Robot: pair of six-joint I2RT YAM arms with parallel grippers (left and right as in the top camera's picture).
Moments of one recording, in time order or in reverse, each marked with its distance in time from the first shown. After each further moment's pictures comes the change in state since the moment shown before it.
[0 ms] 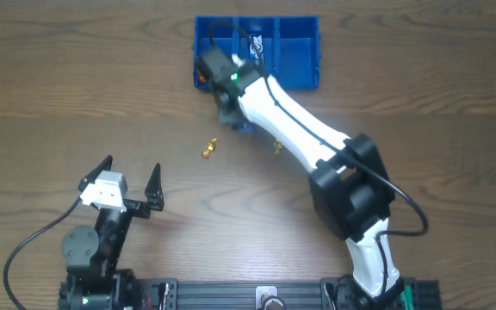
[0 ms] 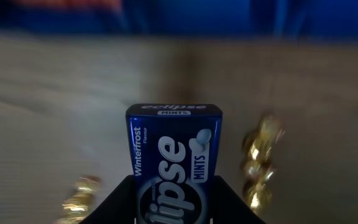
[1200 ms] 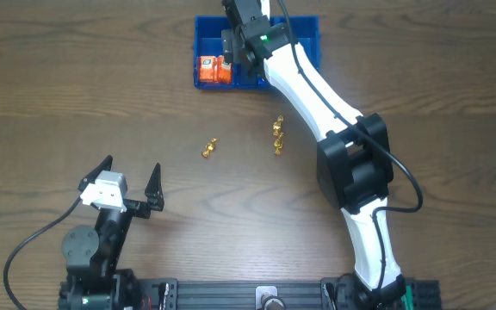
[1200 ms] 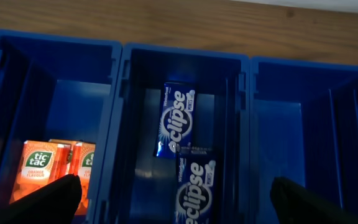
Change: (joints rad) left arm 0.000 0.000 0.000 0.000 0.000 0.000; right arm -0.168 0.151 0.190 0.347 0.068 -0.321
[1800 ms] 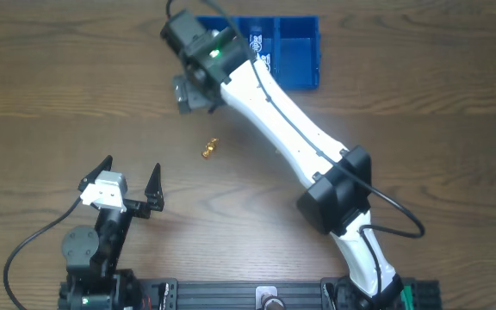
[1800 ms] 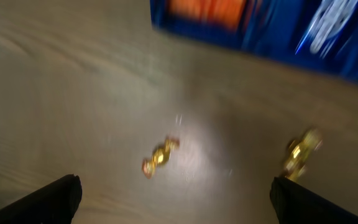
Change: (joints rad) left arm 0.000 0.000 0.000 0.000 0.000 0.000; right arm 0.249 -0.033 0.257 -0.639 -0.205 0.197
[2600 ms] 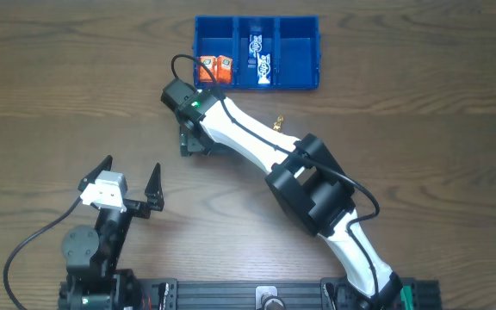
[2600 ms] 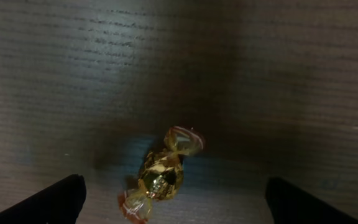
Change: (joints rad) left arm 0.000 0.000 0.000 0.000 0.000 0.000; right arm 0.068 0.066 -0.439 0.328 -0.039 0.215
